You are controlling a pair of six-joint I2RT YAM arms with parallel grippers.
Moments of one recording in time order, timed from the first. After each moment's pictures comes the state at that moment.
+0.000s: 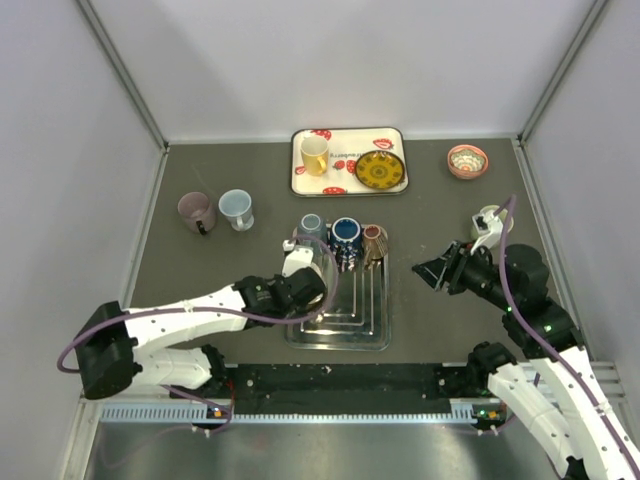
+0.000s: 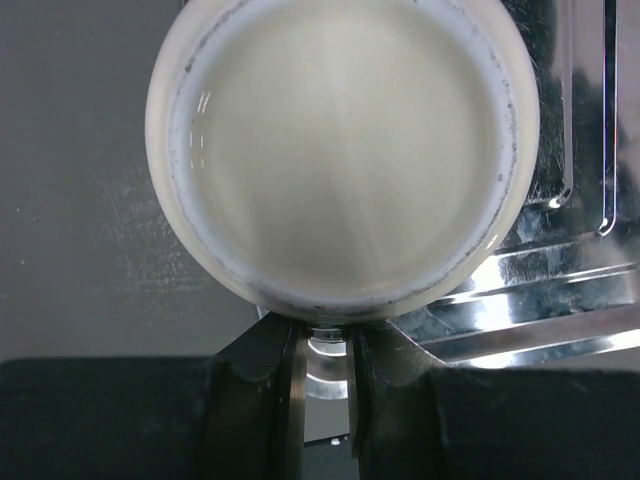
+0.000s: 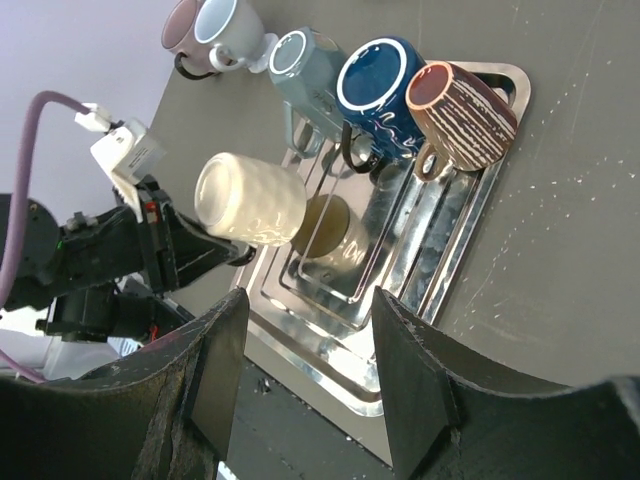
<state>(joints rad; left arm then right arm) -1.09 1.19 0.76 -0.65 -0.46 -0.78 0.36 0.49 0.71 -0.55 -0.34 0.54</state>
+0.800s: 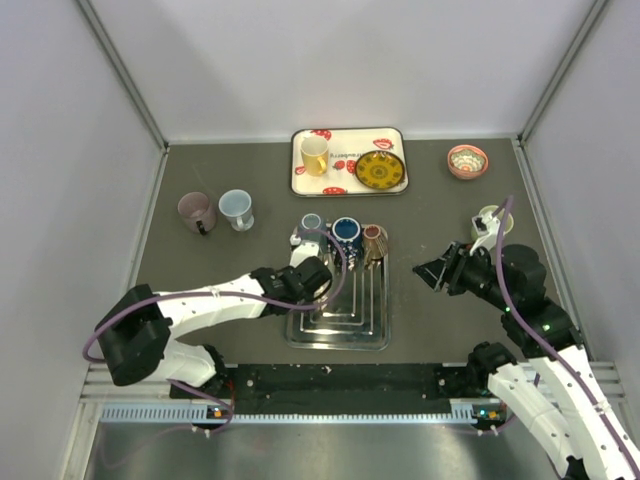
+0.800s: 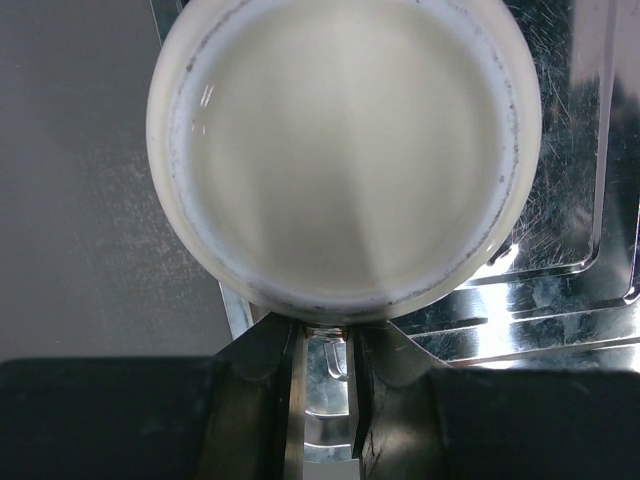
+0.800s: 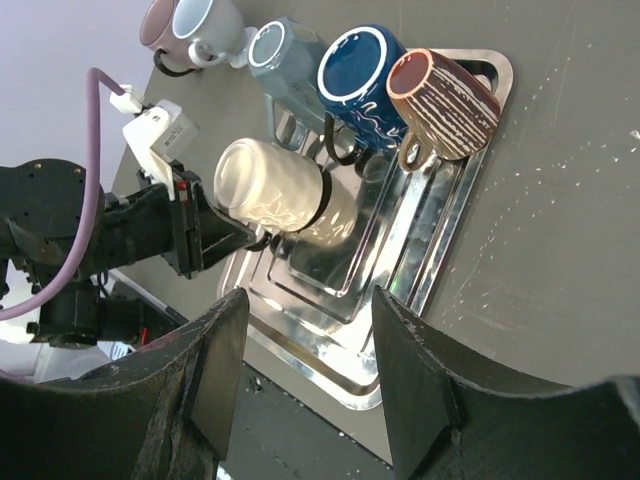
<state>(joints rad) -0.98 1.36 0.77 -0.50 -0.39 -0.72 0.36 0.49 0.70 -0.57 -0.31 0.54</state>
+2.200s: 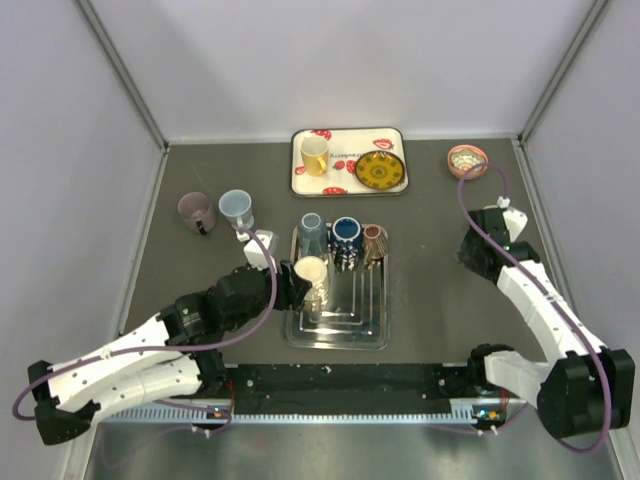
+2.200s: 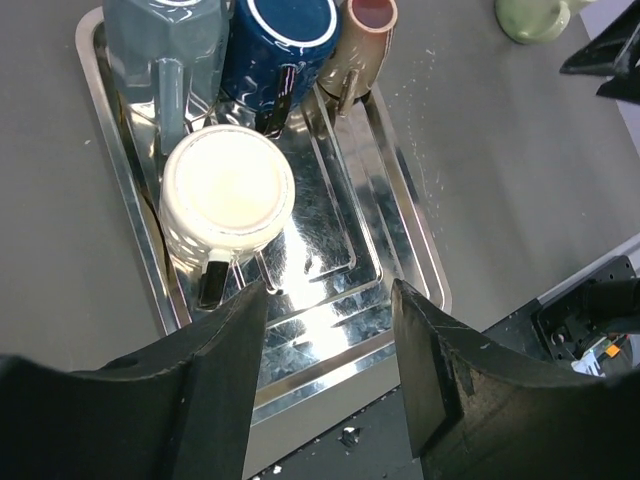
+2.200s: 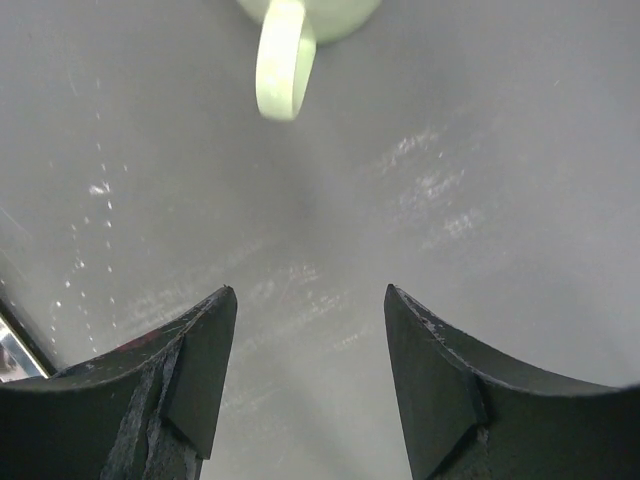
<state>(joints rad) -1.05 0.70 0.71 -0.47 -0.38 -0.67 0.16 1.06 0.75 -0.70 0.38 0.64</state>
